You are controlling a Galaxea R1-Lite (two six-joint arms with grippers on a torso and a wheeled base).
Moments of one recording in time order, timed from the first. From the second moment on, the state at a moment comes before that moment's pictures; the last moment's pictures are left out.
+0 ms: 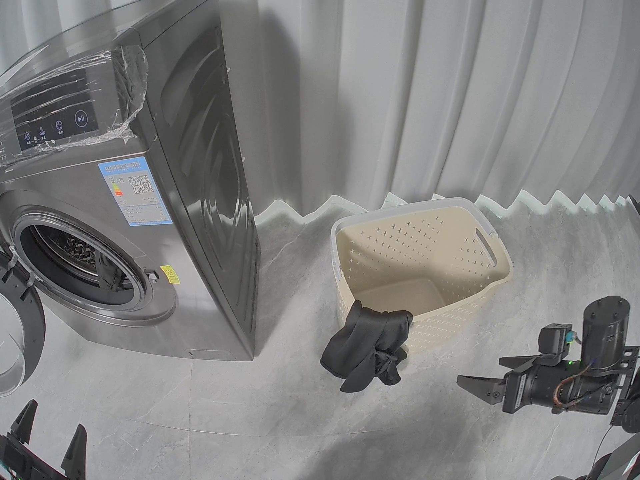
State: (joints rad) left arm 0.00 0.02 -0.02 0.01 -0.01 -0.03; right arm 0.53 1.43 -0.20 -0.70 0.01 0.32
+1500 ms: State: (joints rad) left arm 0.00 0.02 -0.02 0.01 -0.01 -0.04; right arm 0.58 2.26 -0.66 -1.05 -0.16 0.39
